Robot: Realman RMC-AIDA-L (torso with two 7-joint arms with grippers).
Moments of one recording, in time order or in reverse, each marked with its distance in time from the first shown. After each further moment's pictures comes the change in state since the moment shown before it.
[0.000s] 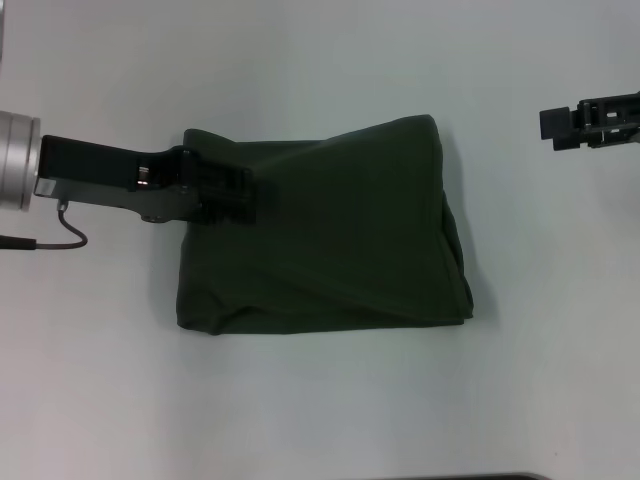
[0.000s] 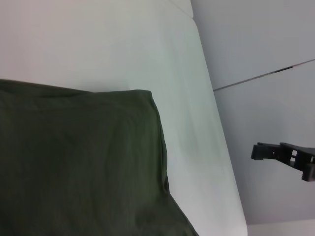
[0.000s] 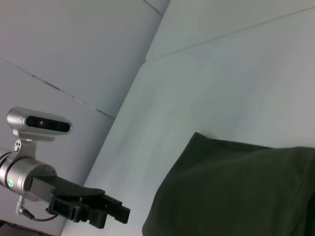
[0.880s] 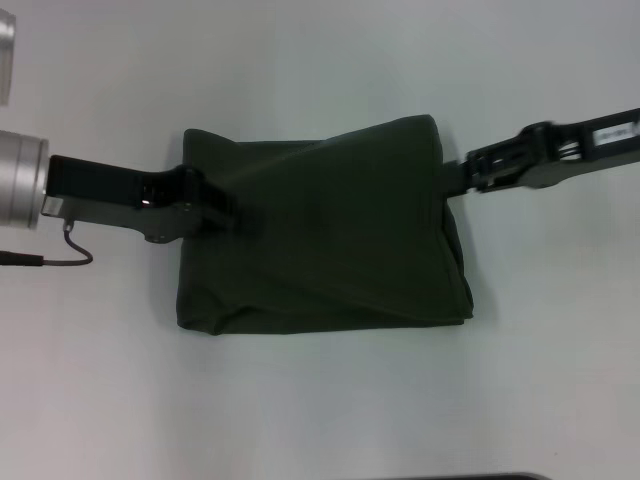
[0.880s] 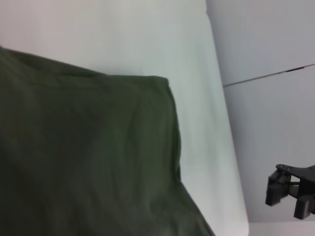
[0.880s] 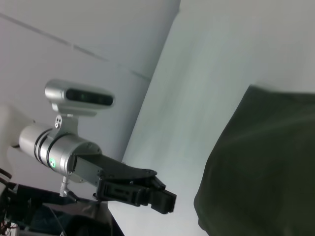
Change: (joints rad) left arm -0.003 0.013 0.008 0.088 0.014 -0.029 0.004; right arm 0.085 0.095 -0.114 0.118 0.009 0.049 0.056
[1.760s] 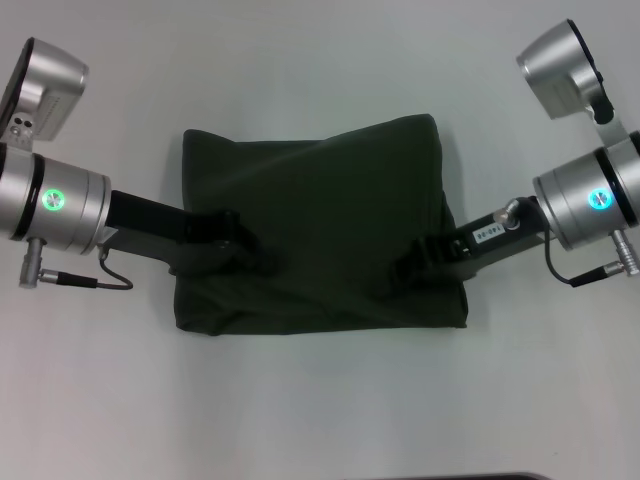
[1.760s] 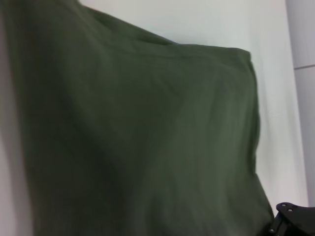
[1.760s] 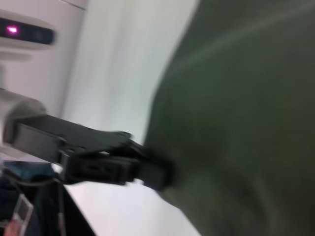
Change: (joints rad) left arm -0.038 -0.018 0.127 0.110 0.085 -0.188 -0.050; right arm 0.063 0.089 -0.226 0.170 -0.093 0.266 0.065
